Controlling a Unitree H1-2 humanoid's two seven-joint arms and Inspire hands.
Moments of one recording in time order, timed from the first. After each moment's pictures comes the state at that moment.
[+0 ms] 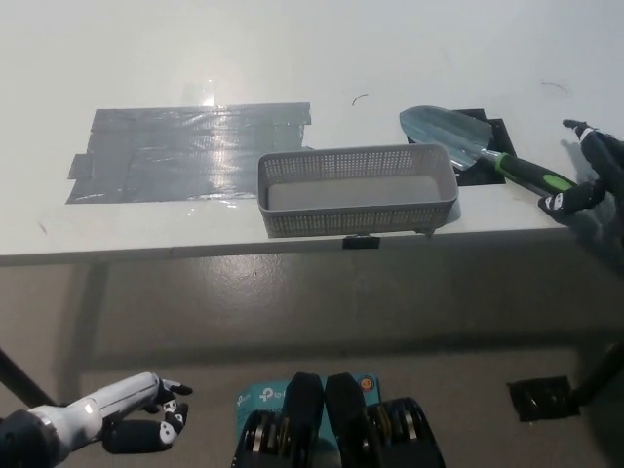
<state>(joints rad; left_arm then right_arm) -0.15 0.37 0.03 -0.33 0.69 0.46 -1.13 -0.84 -0.45 0.30 0.78 -0.57 0.20 0.16</state>
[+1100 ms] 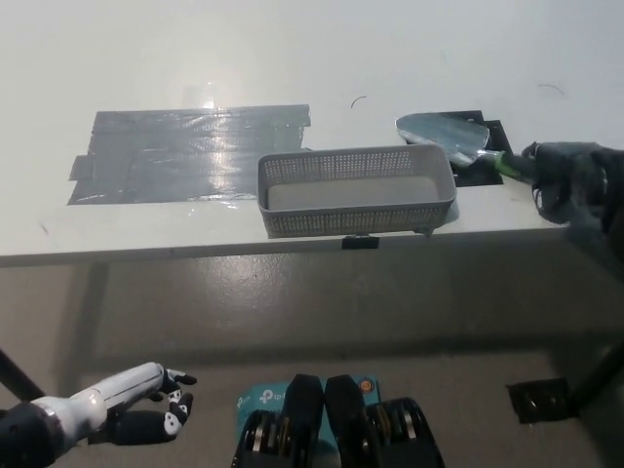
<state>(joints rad) -0.17 0.37 0.02 -0.34 0.70 0.46 -1.13 -1.10 -0.40 0.72 1.12 -0.67 0.19 0.43</state>
